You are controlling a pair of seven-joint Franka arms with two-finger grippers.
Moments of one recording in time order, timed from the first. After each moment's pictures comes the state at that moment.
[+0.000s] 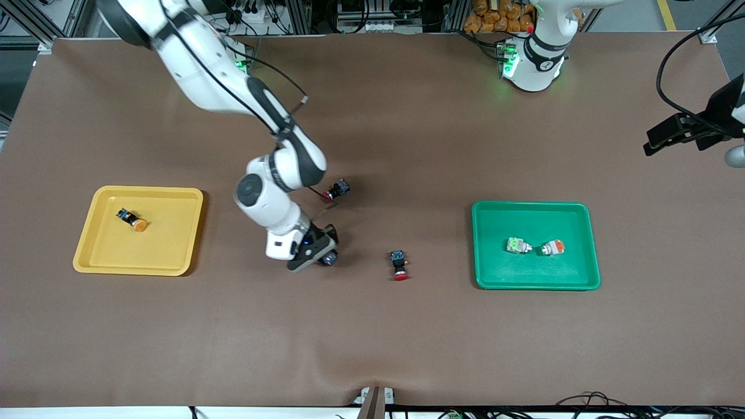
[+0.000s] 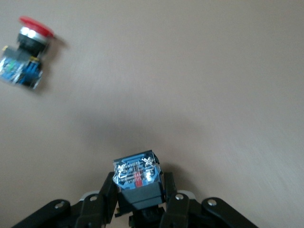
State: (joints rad) left arm 0.00 0.00 -0.02 -1.54 0.00 1.52 -0.12; right arm 0.44 0.64 0.06 -1.78 0.43 2.59 -0.43
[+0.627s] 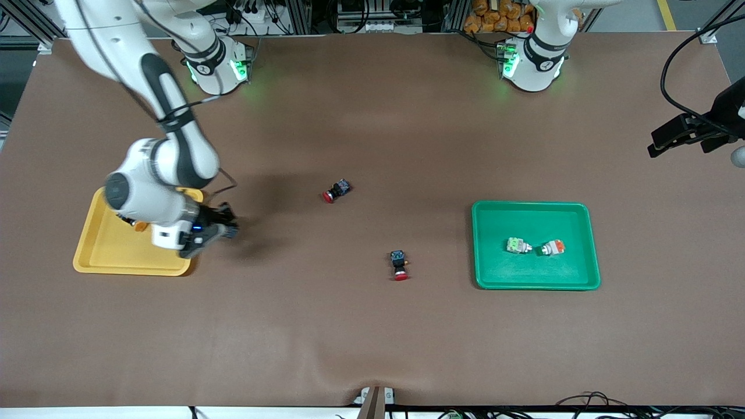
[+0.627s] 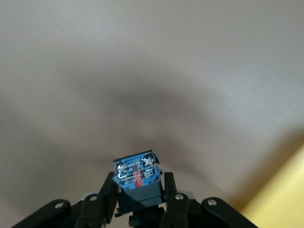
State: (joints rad) left arm 0.00 0.00 -0.02 -1.54 0.00 1.54 -0.11; right arm 0.30 0.40 -0.26 -2.09 0.43 2.33 -0.81
